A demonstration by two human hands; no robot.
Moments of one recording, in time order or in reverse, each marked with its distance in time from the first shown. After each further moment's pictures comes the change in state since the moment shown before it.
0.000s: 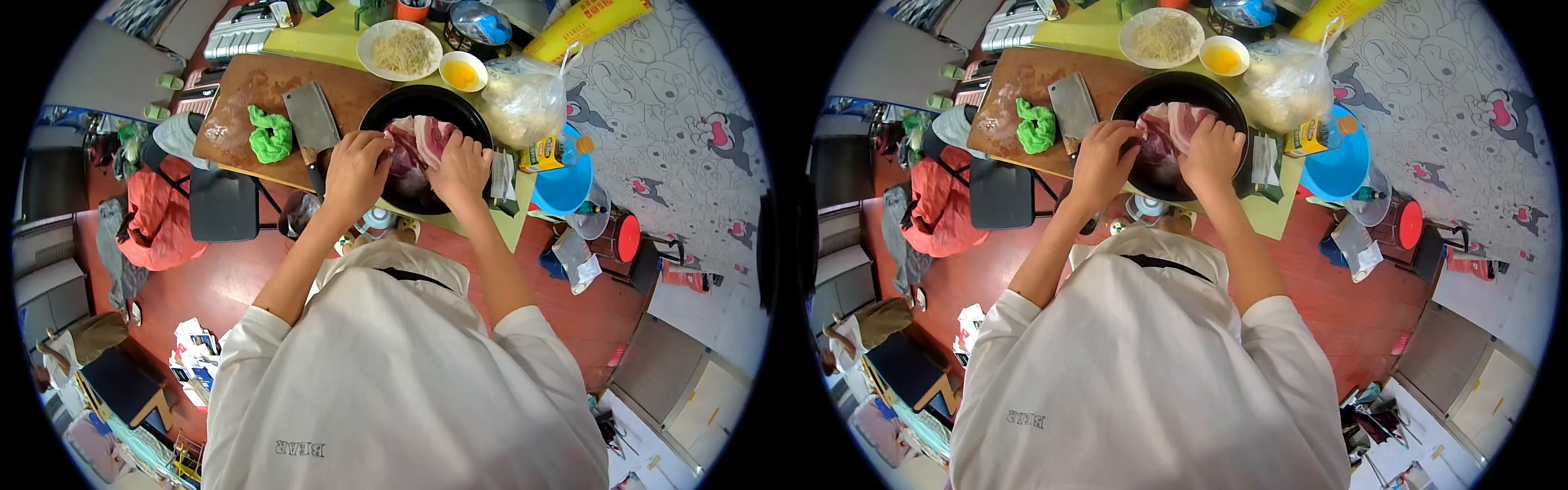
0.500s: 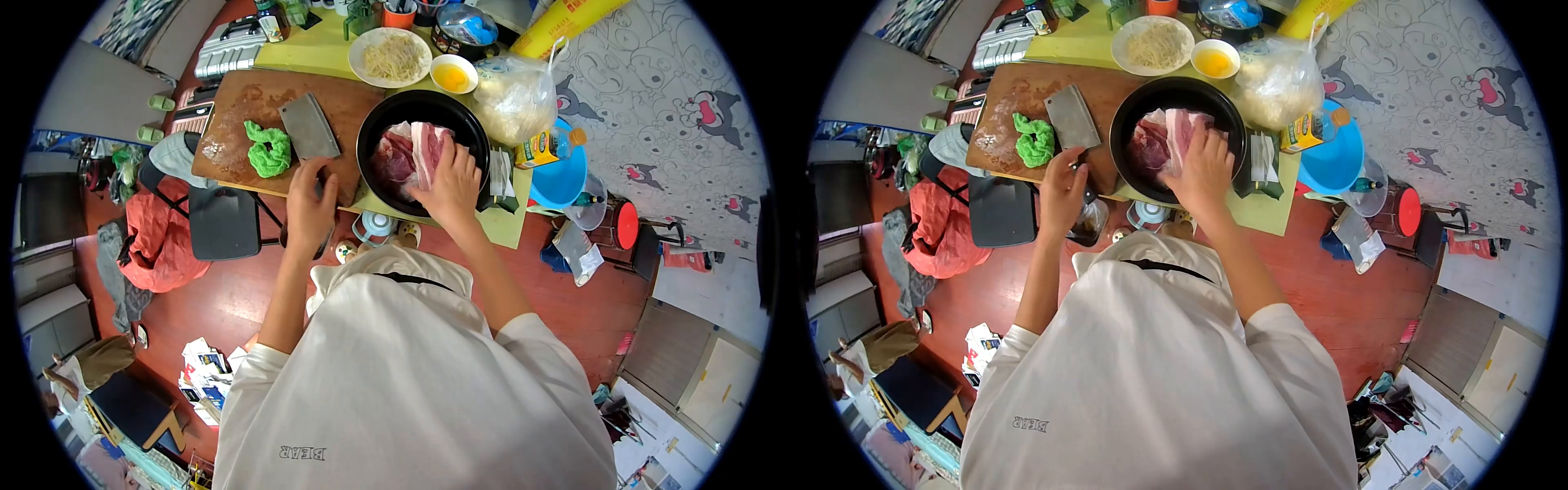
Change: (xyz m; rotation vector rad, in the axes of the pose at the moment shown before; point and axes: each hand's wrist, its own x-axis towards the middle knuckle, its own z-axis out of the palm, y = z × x) left_hand -0.050 -0.042 -0.037 -0.301 0.144 -0.317; right_hand -0.031 -0.021 -0.007 0.206 0.057 0.063
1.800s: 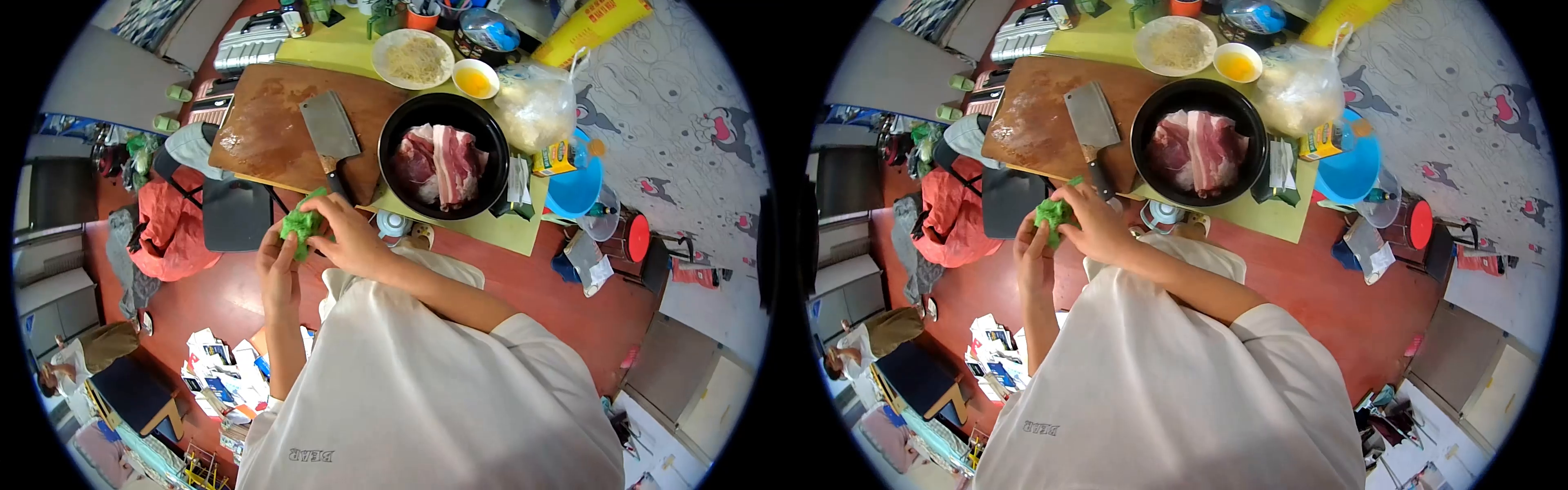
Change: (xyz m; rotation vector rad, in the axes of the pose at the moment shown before) left_hand -0.086 -0.001 -0.080 -0.819 0.147 -0.549; right_hand -0.050 -0.148 0.017 1.108 -0.448 -0.335
